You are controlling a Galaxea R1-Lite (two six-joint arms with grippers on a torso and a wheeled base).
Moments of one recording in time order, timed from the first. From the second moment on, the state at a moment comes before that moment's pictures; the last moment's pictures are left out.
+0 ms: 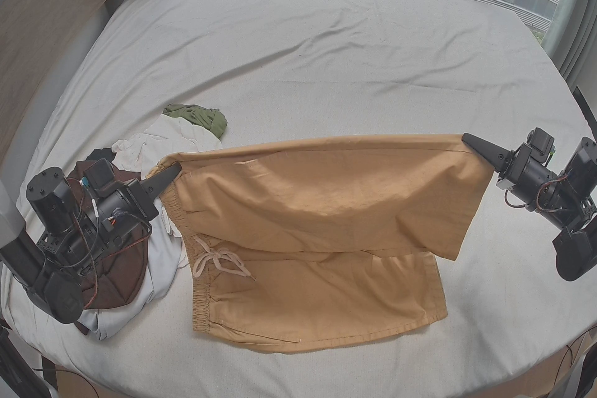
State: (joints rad) left arm -0.13 1.86 -0.40 -1.55 -0.45 -0.52; right arm 0.07 1.80 -0.51 -1.54 0.72 0.80
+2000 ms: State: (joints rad) left arm -0.14 2.20 -0.80 -1.55 -0.21 -0.50; right arm 0.08 2.30 -1.13 -1.51 0.72 0.83
